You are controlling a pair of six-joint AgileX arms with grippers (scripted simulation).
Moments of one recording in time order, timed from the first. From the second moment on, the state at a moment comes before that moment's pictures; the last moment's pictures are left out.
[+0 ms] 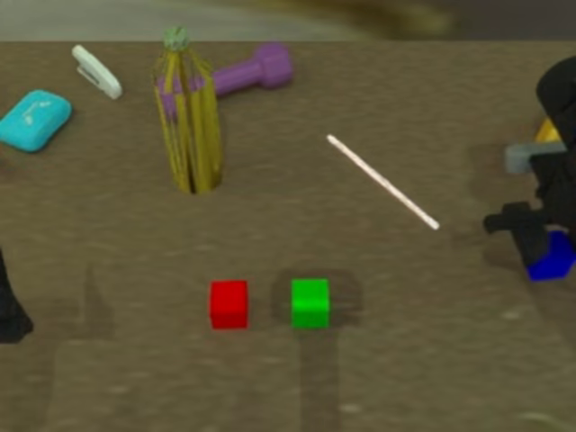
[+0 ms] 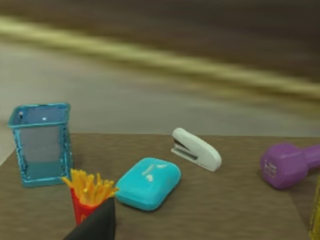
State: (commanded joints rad) left arm 0.02 0.00 0.00 0.00 0.00 0.00; right arm 0.15 1.98 1.27 -0.85 0.00 0.03
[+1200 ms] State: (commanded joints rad) left arm 0.02 0.00 0.00 0.00 0.00 0.00; right arm 0.50 1.96 1.47 -1.08 0.01 0.49
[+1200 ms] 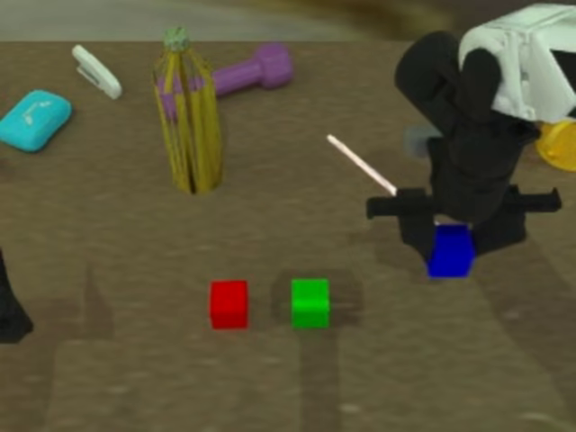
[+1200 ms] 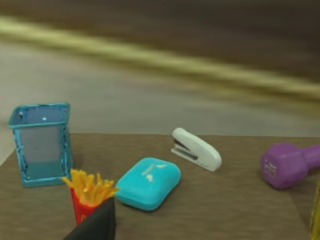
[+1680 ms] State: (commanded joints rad) left arm 0.02 0.00 0.00 0.00 0.00 0.00; right arm 0.63 1.96 1.50 -1.10 0.01 0.64
